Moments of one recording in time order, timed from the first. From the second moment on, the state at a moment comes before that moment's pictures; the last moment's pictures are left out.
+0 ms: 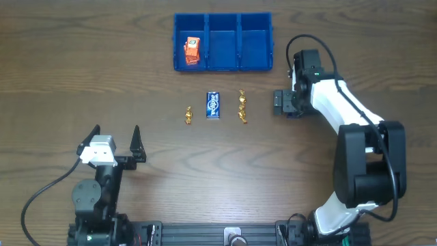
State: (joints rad) left arm -0.02 0.01 0.01 -0.10 0.06 -0.07; right arm 0.09 1.83 1.12 -0.65 0.05 0.10
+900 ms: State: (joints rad) left arm -0.02 0.01 0.01 -0.10 0.06 -0.07; right arm 0.10 1.85 1.12 -0.63 0.06 0.10
